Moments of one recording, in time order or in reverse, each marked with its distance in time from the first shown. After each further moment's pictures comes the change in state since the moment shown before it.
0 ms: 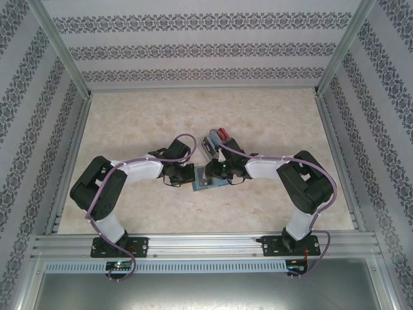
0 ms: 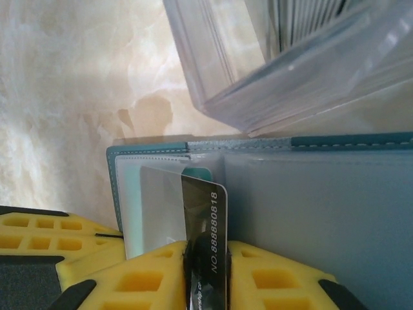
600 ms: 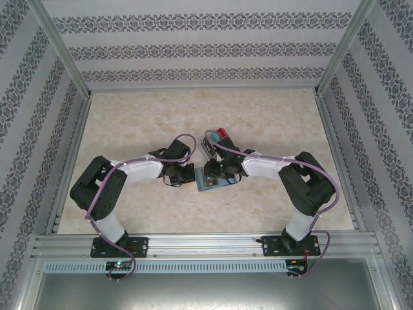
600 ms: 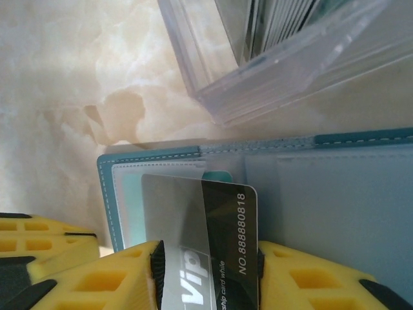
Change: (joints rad) left arm 0.000 0.000 0.000 0.001 0.000 0.000; right arm 0.046 -0.015 0.093 -0.219 0.174 -0.039
